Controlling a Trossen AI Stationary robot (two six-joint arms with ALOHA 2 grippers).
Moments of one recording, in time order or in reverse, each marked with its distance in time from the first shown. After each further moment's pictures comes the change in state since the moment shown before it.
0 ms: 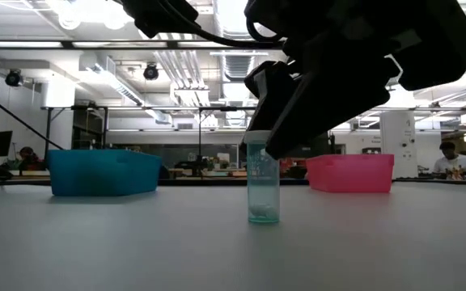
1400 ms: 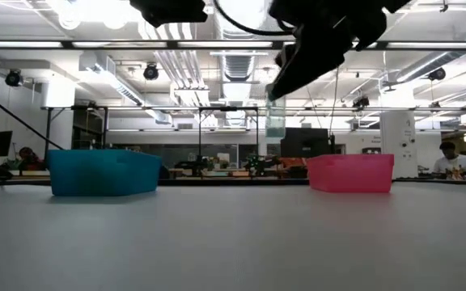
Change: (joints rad) left arm 0.001 0.001 0.000 0.076 -0.027 0.118; right arm -0.206 -0.303 -0.087 -0.186 0.009 -0.010
